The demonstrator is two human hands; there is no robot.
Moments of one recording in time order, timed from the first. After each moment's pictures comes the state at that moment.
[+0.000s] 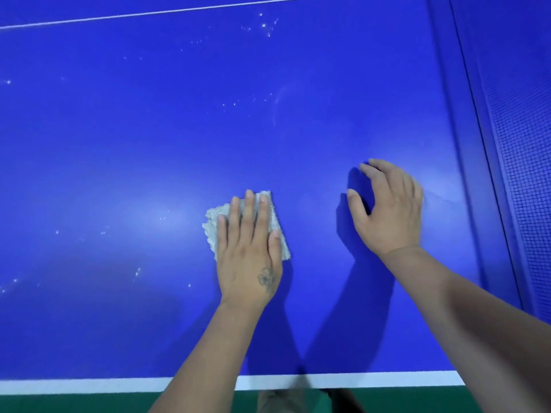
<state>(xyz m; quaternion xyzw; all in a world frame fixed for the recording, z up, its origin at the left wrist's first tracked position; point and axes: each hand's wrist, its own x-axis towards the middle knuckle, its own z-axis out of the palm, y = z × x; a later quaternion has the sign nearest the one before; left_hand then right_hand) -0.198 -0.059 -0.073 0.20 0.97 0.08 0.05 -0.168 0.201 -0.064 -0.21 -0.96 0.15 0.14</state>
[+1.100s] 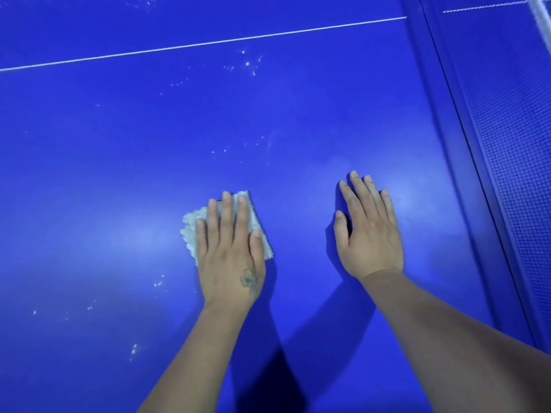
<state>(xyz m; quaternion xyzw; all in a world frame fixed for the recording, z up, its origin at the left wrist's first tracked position) -0.302 -0.050 -0.074 0.21 0.97 0.09 0.05 -0.221 0.184 -0.067 -0.23 -0.97 0.11 0.04</state>
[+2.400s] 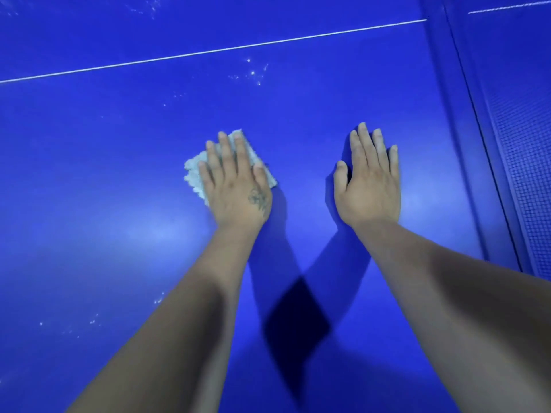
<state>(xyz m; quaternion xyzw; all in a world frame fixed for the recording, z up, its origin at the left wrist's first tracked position) -0.431 0.035 -0.073 0.12 0.99 0.11 0.05 -0.336 0.232 -0.071 -0.28 -0.95 0.10 0.04</state>
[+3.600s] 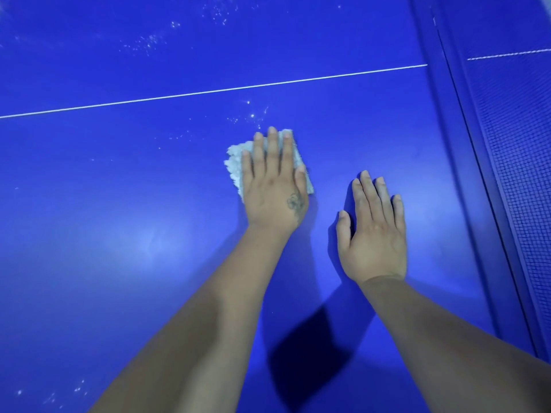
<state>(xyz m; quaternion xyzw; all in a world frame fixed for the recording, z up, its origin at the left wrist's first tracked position) -0.489 0.120 -0.079 0.25 0.96 0.12 0.01 -0.336 0.236 -0.075 -0.28 -0.96 0.08 0.02</state>
